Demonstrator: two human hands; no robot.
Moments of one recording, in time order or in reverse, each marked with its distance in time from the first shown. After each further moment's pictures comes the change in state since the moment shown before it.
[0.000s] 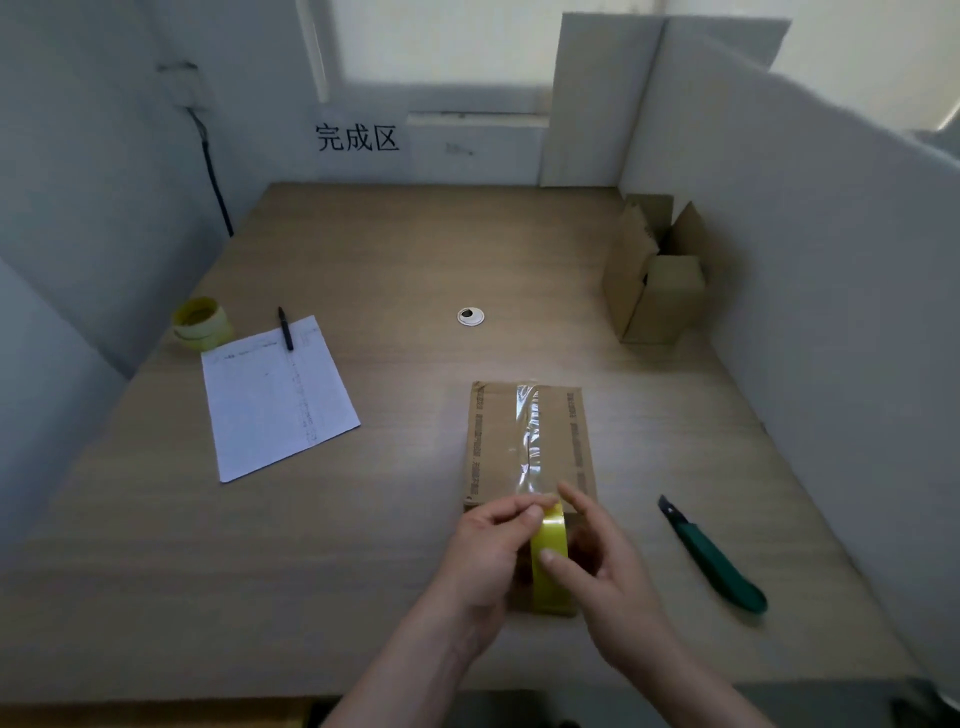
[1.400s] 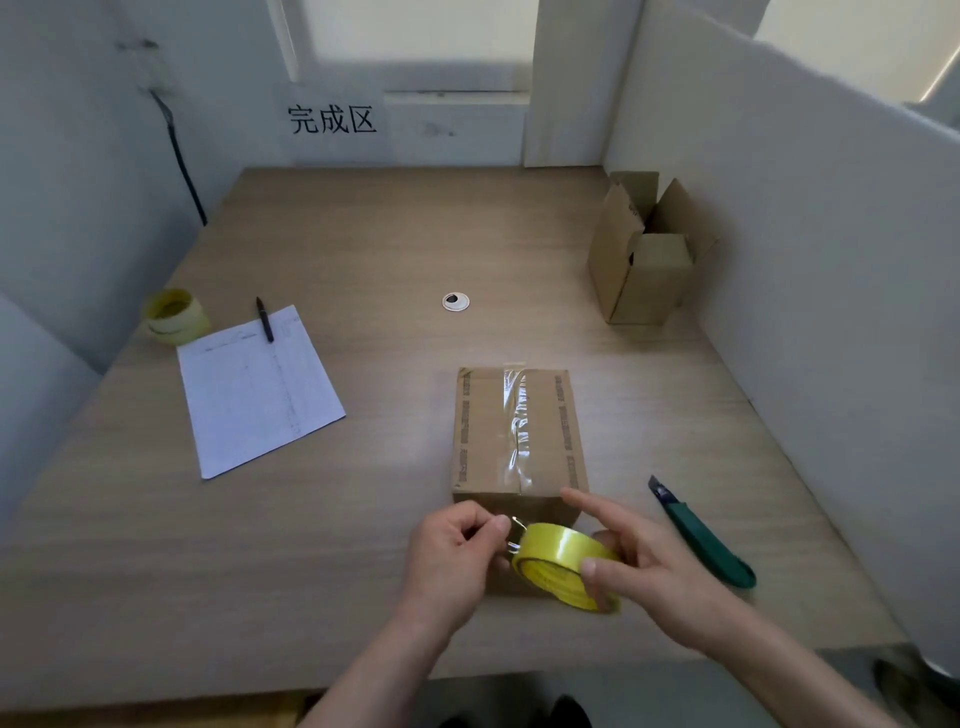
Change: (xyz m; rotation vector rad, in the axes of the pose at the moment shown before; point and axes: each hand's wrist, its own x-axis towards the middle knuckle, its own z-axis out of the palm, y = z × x) left_hand 0.015 -0.030 -0.034 0.472 0.208 0.282; right_hand -0.001 -0.014 -0.054 -0.185 -0.275 0.132
